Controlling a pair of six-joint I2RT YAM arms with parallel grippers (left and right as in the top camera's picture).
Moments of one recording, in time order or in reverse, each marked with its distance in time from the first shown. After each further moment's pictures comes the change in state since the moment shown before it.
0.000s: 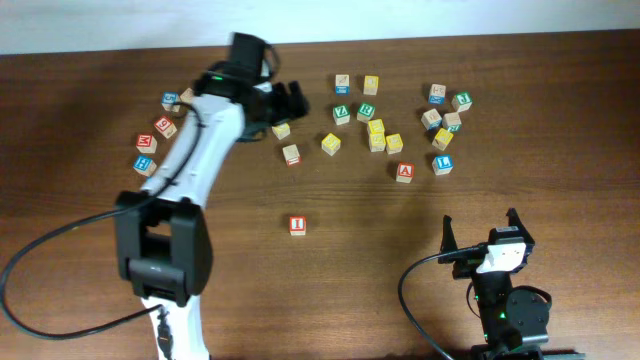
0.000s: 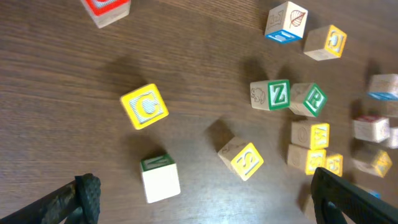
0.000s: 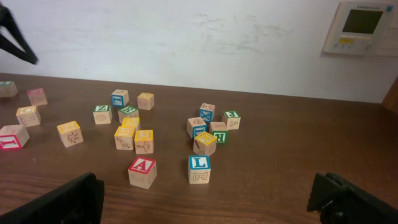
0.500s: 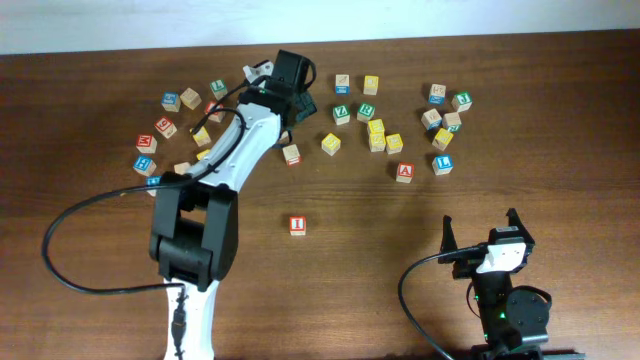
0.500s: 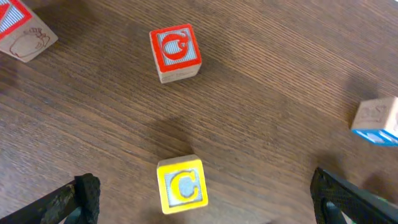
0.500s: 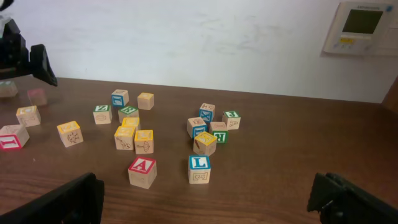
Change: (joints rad) left arm -0.100 0.139 -0.001 0.170 -0.456 -0.233; right arm 0.000 0.000 0.000 0.000 0.000 0.000
